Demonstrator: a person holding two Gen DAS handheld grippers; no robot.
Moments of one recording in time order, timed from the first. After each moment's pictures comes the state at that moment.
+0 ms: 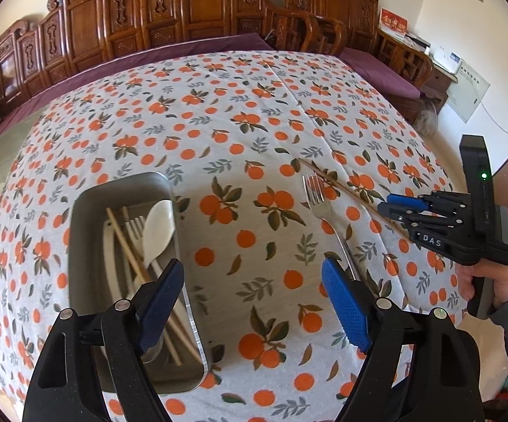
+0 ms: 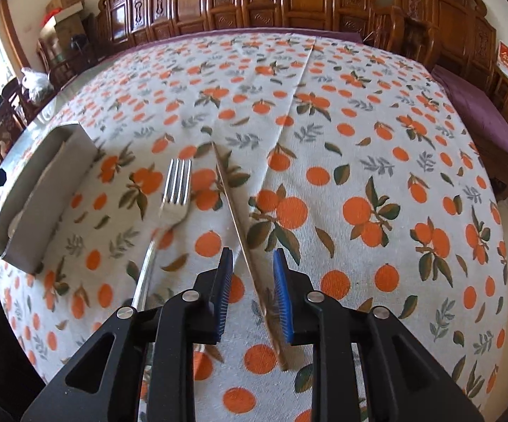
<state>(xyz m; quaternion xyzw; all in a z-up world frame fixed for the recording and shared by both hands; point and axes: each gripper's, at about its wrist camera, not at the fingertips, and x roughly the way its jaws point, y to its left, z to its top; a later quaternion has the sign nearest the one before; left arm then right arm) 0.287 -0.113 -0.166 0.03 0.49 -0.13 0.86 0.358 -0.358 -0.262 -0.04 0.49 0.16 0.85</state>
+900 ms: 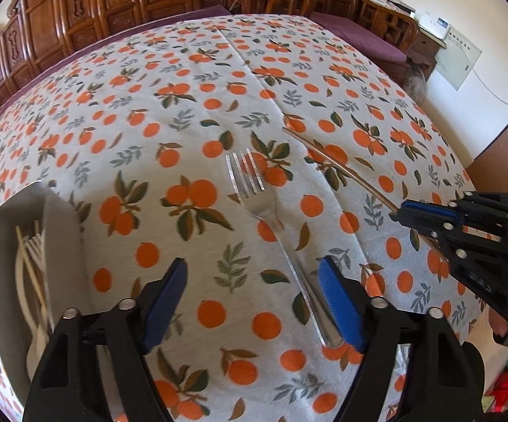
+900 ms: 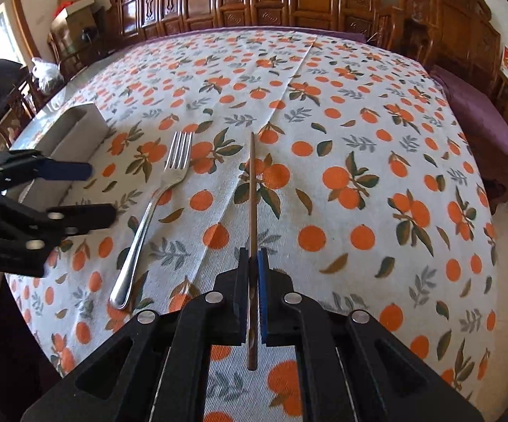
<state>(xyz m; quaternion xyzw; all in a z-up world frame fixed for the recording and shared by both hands) 0.317 -0.202 -0.226 0.07 0.53 -0.17 0.83 0.318 -0.386 -0.251 -0.04 0.48 0.18 0.86</state>
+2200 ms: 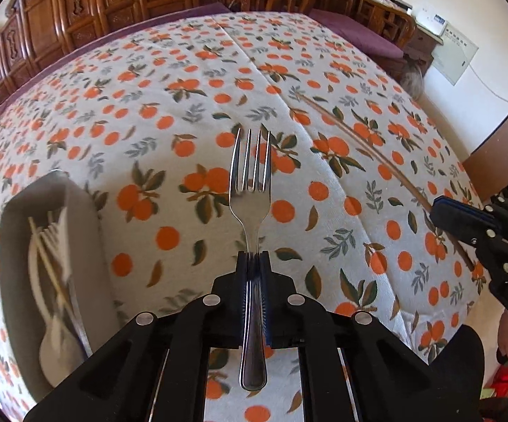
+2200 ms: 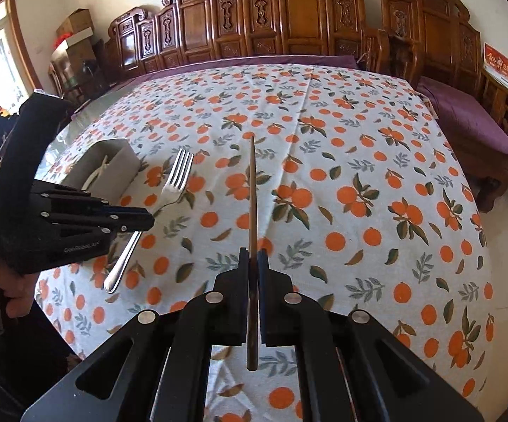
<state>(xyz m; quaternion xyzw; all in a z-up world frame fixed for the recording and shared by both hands) 0.305 -0.175 -0.208 0.07 0.53 -0.17 0.82 0.281 -0.362 -0.208 0.00 0.44 0.17 0.88</state>
